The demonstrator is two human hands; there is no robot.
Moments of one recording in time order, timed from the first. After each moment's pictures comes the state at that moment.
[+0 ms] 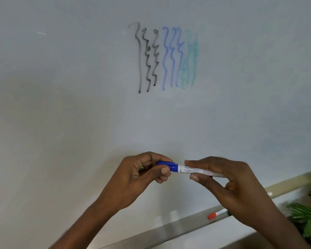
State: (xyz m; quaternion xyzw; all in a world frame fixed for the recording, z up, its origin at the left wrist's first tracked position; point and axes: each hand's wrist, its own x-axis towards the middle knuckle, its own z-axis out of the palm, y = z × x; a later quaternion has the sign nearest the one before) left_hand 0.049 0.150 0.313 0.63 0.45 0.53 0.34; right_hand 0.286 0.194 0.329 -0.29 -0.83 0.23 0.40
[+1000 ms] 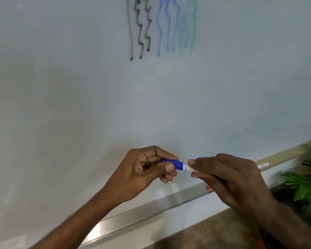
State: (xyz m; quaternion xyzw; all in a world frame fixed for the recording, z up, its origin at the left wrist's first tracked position) left_hand 0.058 0.135 0.283 0.62 0.44 0.49 0.42; right_hand 0.306 0.193 0.271 -0.20 -0.89 0.01 0.40
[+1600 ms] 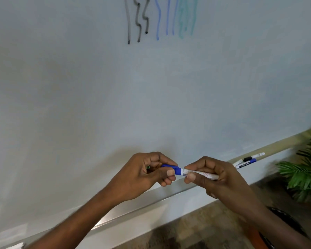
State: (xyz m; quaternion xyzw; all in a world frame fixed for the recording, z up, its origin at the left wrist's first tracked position) left_hand 0.058 0.134 0.245 0.62 0.49 0.40 0.46; right_hand 0.294 0.172 0.246 -0.38 -0.68 0.54 0.32
